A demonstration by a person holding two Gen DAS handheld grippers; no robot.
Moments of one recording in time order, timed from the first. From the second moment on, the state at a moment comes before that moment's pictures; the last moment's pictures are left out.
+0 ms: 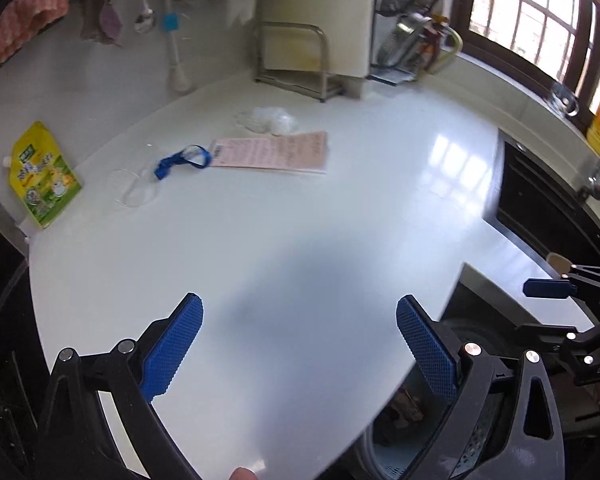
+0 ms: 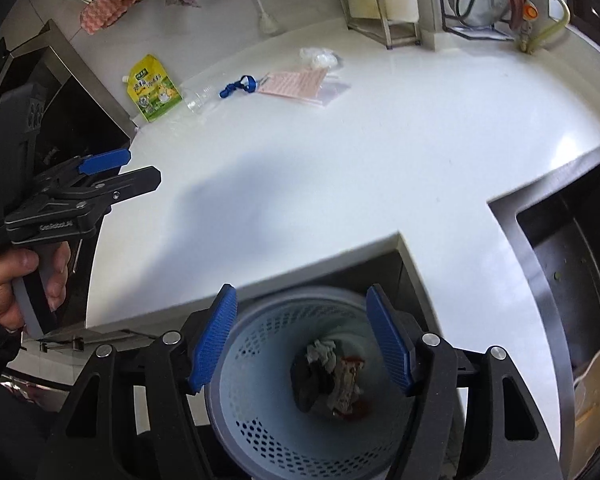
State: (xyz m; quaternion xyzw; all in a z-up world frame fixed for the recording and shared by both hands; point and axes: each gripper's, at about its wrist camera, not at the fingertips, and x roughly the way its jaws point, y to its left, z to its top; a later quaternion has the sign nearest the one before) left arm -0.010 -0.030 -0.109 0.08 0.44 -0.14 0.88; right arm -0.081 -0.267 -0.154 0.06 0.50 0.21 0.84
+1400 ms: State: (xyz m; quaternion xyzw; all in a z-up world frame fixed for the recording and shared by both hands) left arm 0.234 0.104 -0.184 -0.01 0.45 0.02 0.89; right arm 0.339 -0.163 -0.208 -0.06 0.54 0.19 0.82
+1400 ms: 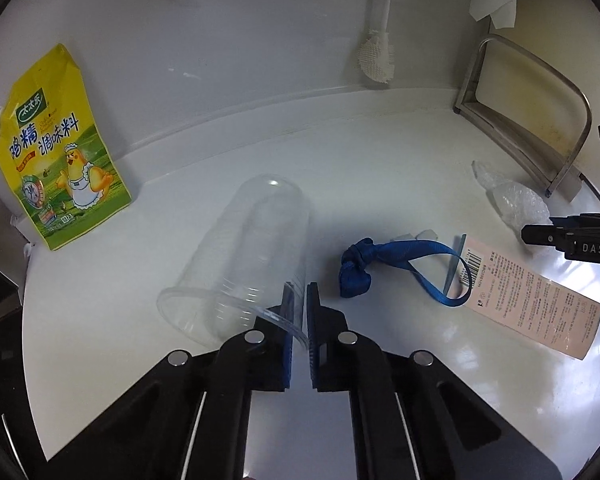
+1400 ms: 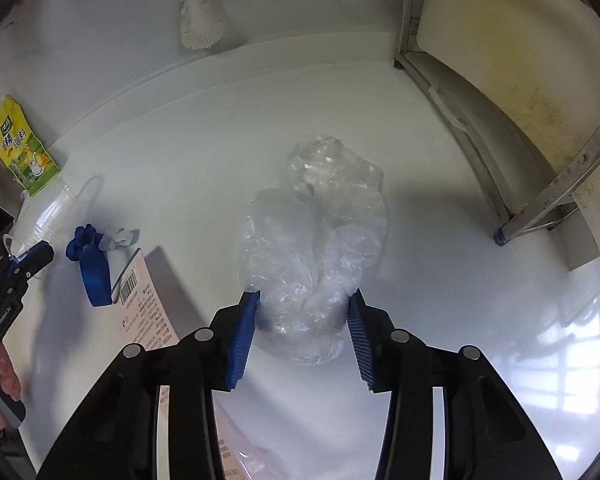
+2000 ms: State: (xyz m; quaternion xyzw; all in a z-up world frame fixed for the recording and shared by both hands) left arm 0.170 0.079 -0.109 0.03 0.39 -0.02 0.92; right arm 0.233 -0.204 -0.135 0.01 0.46 0.24 0.86
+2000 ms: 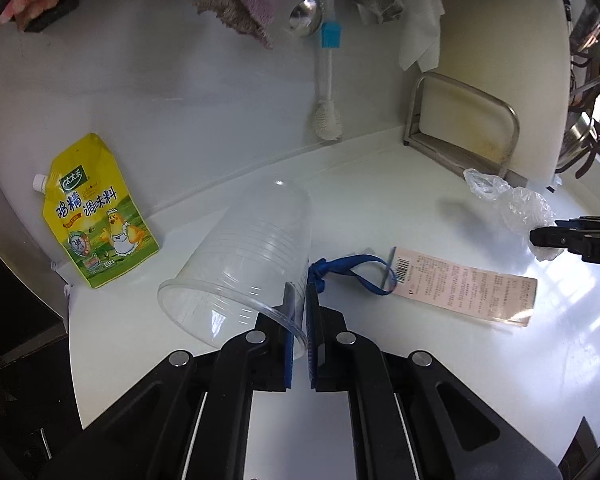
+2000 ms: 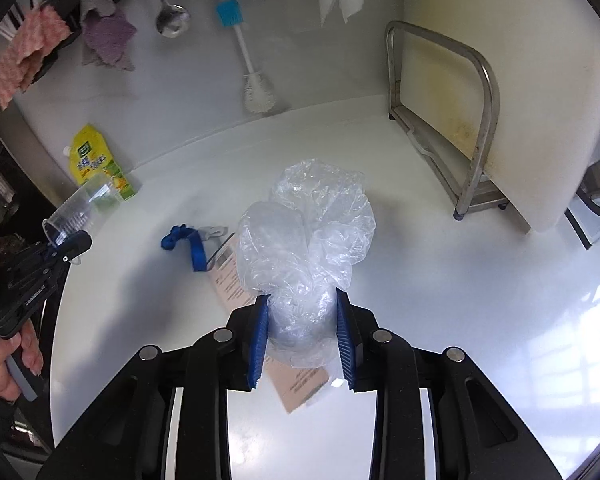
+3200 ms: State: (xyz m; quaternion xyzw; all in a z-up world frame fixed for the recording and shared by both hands) left arm -0.075 -0.073 -0.118 0.09 0.45 -0.23 0.86; right arm -0.119 -0.268 -0.165 0.06 0.52 0.21 0.83
